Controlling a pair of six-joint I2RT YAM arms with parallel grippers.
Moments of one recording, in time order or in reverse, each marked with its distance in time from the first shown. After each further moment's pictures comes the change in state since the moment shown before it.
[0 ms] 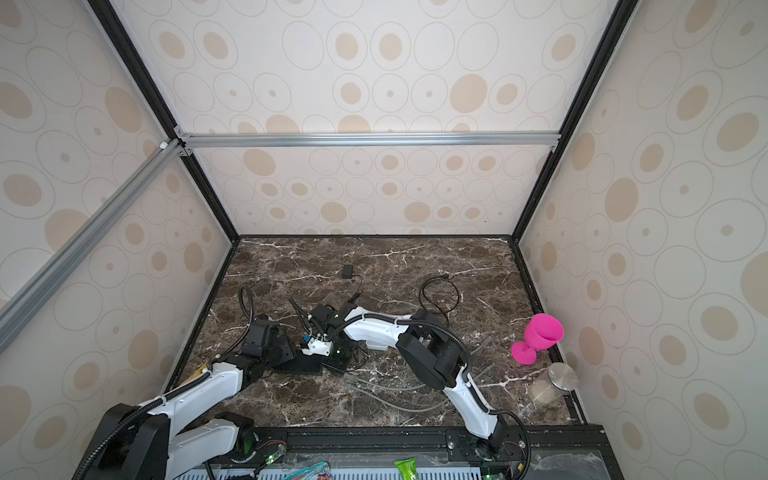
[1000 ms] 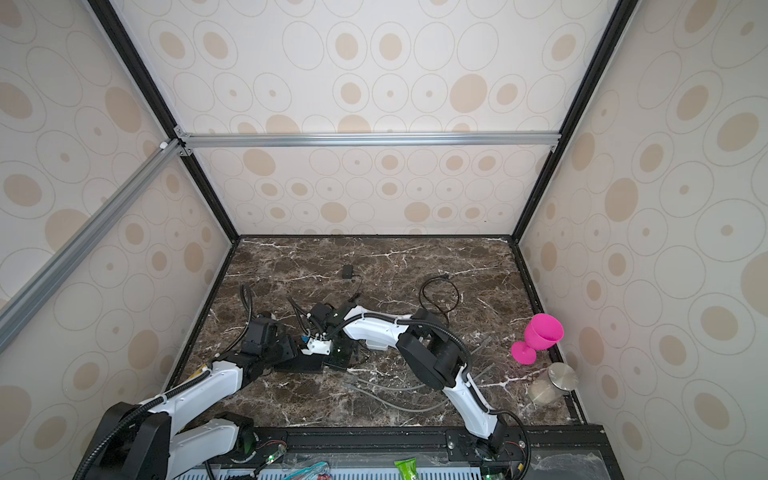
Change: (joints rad) left arm 0.005 0.006 0.008 0.020 0.048 0.063; right arm 0.000 0.005 0.017 0.000 0.070 -0.111
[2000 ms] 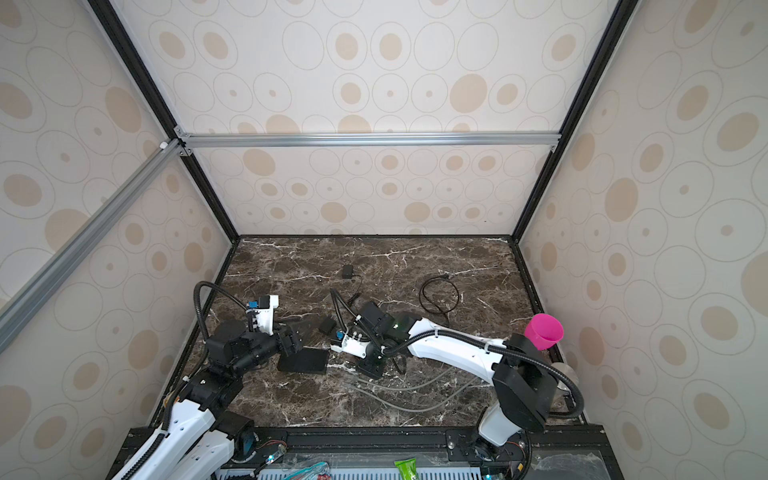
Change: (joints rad) left arm -0.124 -0.508 0.050 0.113 0.498 0.123; right arm -0.058 -0.675 -0.590 0.196 -0.062 0.026
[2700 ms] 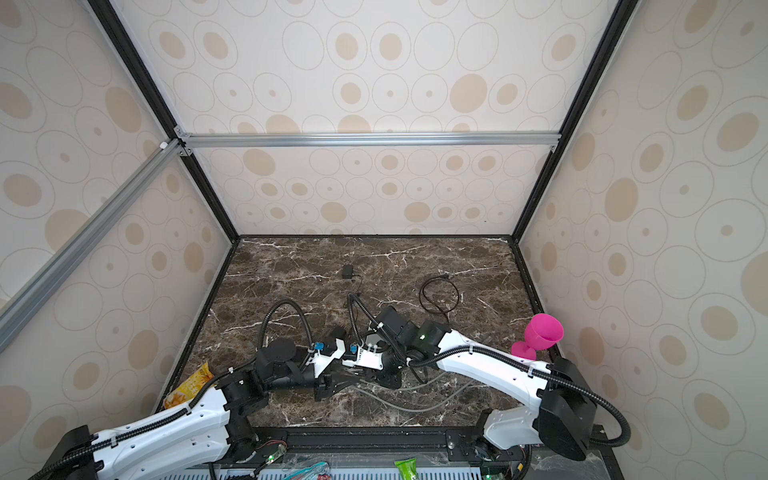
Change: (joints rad) left arm -0.527 0.216 -0.054 0.172 0.040 0.438; right arm -0.005 -0.197 -0.103 -0.043 -0.099 -0.137
